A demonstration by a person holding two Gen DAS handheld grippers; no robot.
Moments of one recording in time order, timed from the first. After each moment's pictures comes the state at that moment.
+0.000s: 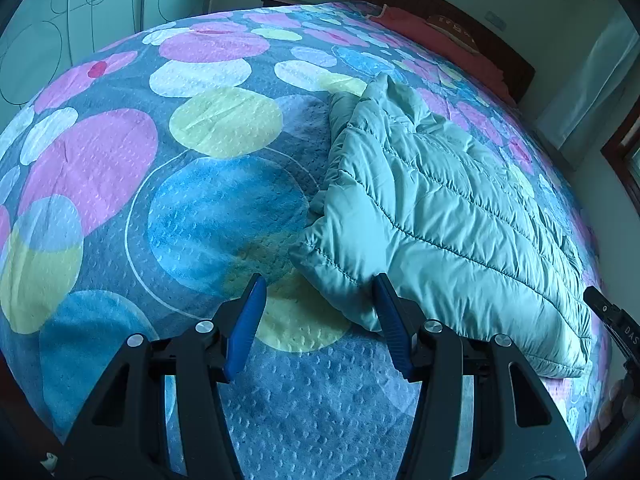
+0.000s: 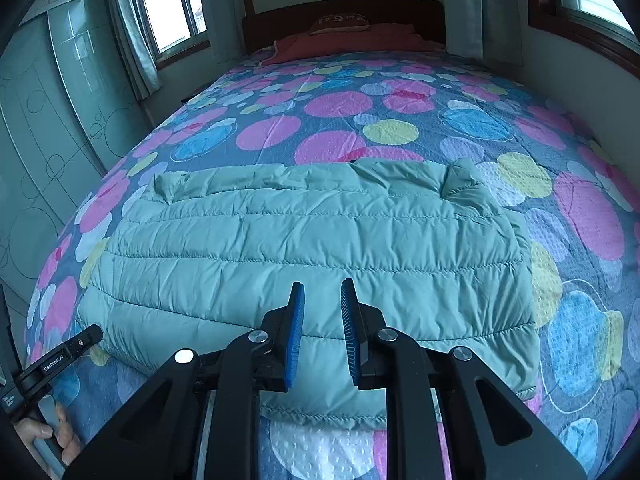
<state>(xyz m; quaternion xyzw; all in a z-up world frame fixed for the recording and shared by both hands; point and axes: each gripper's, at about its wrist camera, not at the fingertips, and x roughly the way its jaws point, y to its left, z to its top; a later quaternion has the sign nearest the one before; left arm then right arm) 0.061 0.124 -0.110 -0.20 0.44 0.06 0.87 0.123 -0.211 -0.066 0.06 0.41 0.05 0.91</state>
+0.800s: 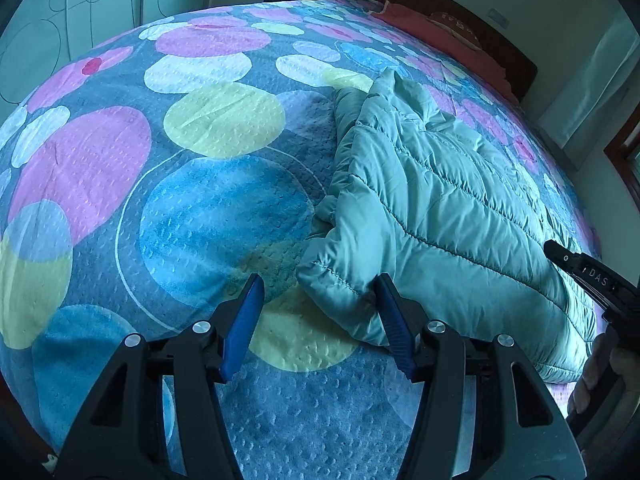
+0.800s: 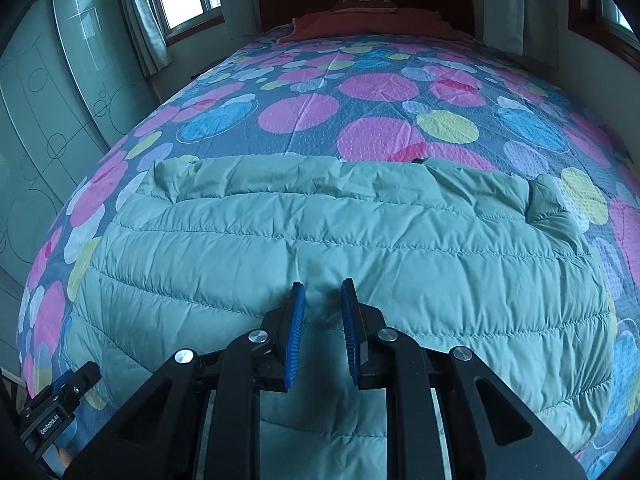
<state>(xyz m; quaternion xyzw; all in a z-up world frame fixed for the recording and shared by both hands) 0.073 0.131 -0.119 -0.20 0.45 0.06 0.87 0.187 -0.154 -0.098 0.04 0.44 0.07 0.89</state>
